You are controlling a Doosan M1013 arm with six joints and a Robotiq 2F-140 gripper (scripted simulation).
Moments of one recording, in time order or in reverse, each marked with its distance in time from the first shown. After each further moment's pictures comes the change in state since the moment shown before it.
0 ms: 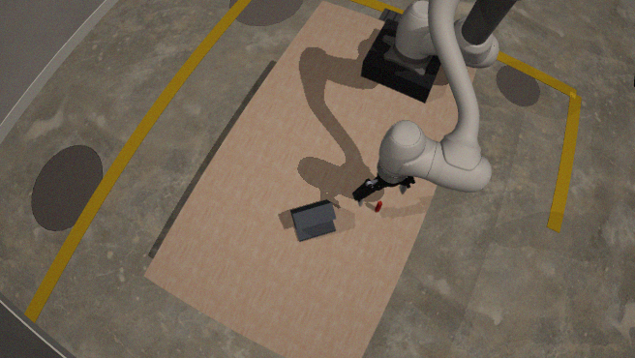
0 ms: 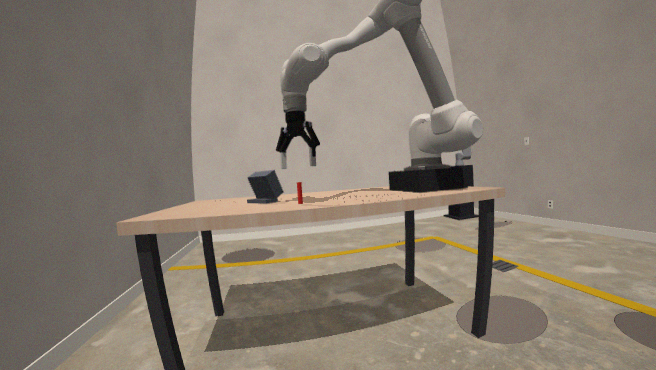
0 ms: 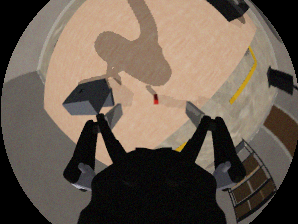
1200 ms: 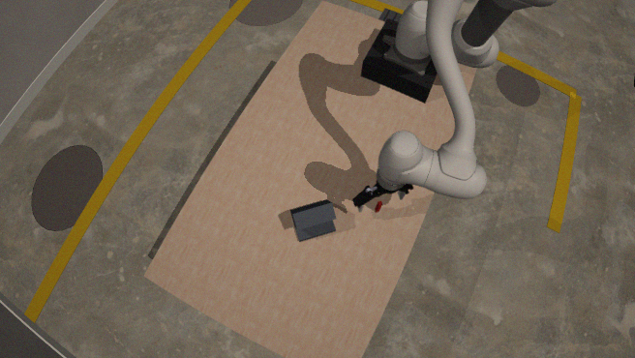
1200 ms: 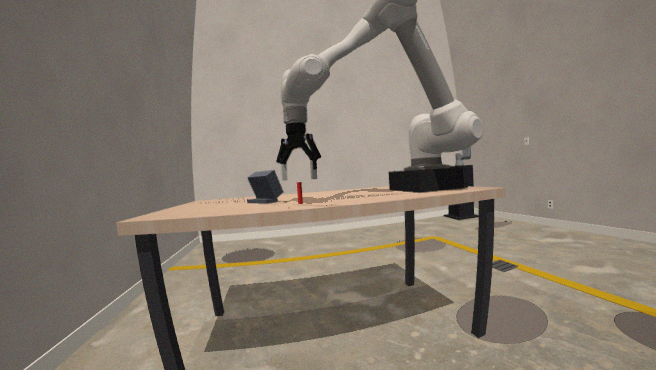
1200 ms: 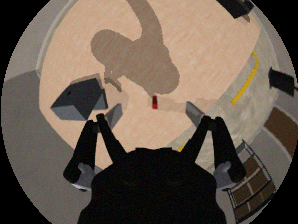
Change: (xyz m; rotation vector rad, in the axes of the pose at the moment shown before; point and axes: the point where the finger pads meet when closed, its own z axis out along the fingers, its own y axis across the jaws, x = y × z) arm -0.004 0.004 0.046 0.000 -0.001 -0.008
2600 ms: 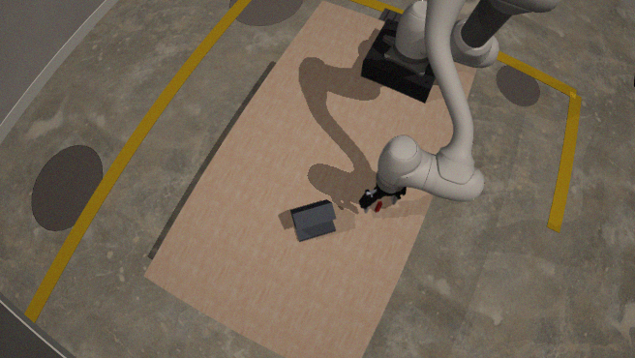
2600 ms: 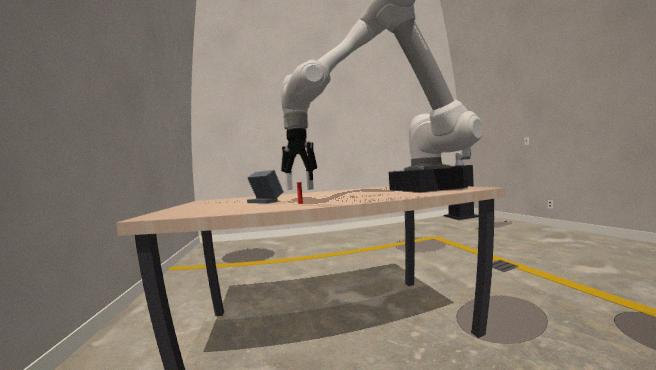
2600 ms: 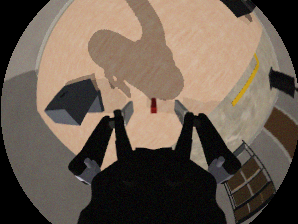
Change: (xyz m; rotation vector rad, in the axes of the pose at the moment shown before) arm 0.000 0.003 0.023 -0.002 0.003 -0.003
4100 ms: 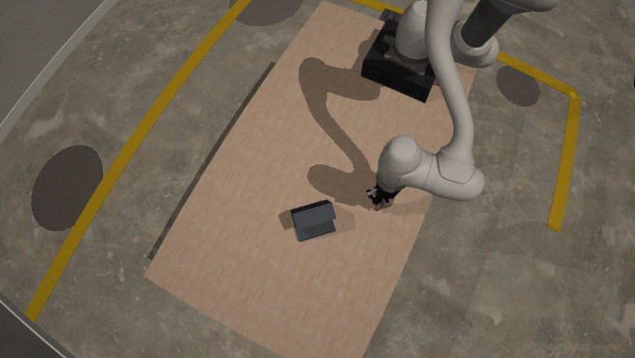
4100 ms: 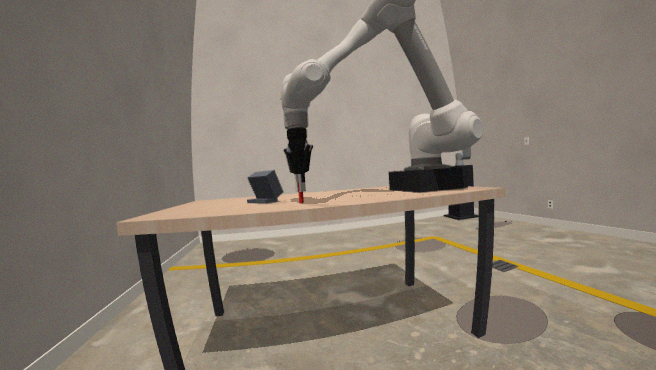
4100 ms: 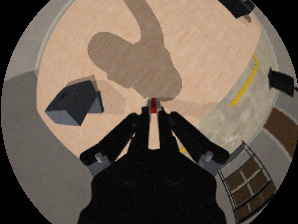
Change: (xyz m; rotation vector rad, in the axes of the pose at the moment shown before) arm 0.003 0.002 -0.003 -0.006 0.009 0.000
